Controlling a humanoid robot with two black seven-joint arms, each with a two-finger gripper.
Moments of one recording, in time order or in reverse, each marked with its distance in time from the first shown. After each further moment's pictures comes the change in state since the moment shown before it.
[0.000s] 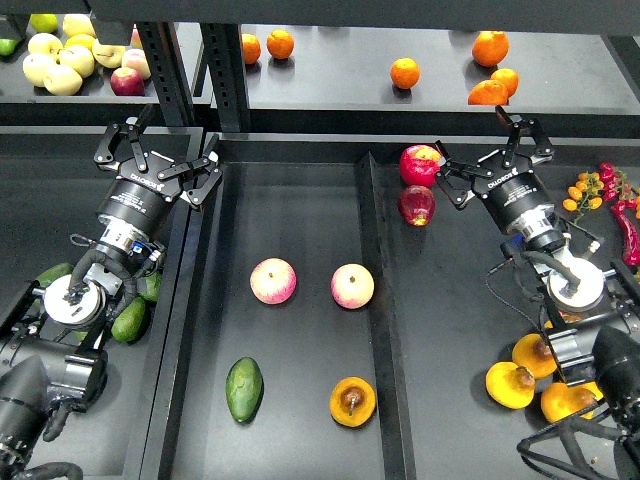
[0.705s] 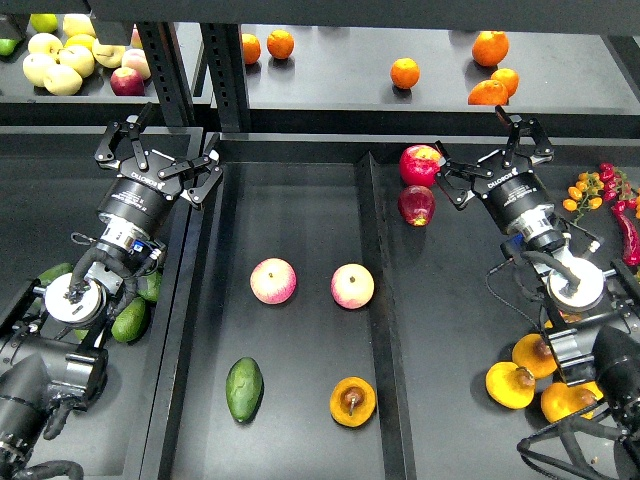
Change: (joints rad) left arm -0.004 0.000 -0.002 0.012 0.002 0.000 0.007; right arm 0.002 0.000 0.003 -0.002 0.000 0.000 -0.002
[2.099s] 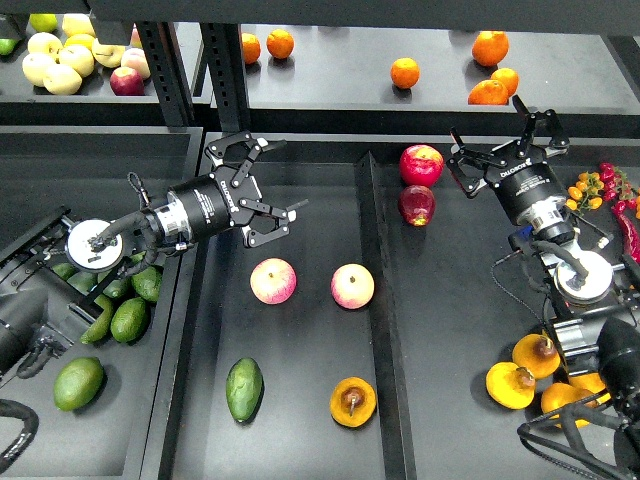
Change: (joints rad) left arm -0.522 0.371 1.097 0.013 -0.042 0.000 0.264; right arm 0.042 0.000 0.076 -0.029 0.000 0.000 0.002
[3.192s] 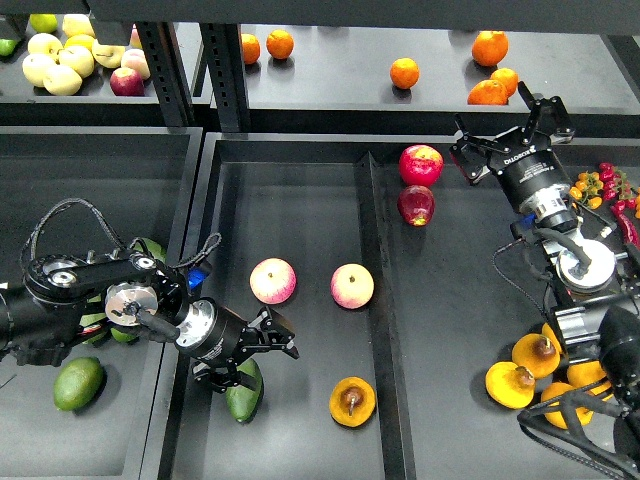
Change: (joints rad) left arm 0.017 -0.072 0.416 -0.013 0.442 0.000 0.000; right arm 0.021 0.000 0.003 -0.019 0.000 0.000 0.000
